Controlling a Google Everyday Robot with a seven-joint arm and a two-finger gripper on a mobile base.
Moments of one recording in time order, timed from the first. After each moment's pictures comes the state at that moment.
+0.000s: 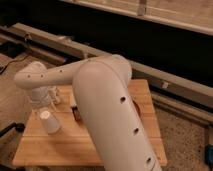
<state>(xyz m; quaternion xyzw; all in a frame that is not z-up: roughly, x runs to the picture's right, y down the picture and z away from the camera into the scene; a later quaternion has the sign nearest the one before) -0.322 0.137 0.757 -0.36 0.15 0.48 0.79</state>
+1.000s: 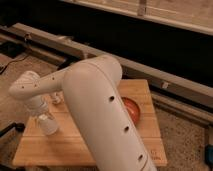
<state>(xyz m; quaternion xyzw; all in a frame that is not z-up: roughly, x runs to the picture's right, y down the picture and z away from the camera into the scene) -0.322 0.168 0.768 -0.32 0.18 0.48 0.79</state>
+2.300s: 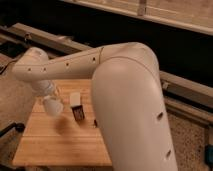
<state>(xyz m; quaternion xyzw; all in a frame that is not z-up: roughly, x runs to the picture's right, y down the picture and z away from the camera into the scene) -0.272 0.043 0.716 -0.25 0.09 0.54 0.80</state>
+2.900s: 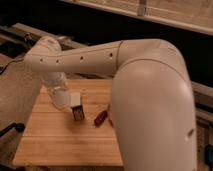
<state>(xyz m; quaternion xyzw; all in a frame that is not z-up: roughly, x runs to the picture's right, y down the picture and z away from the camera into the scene) -0.219 0.001 0.702 -0.21 0.09 0.58 0.78</state>
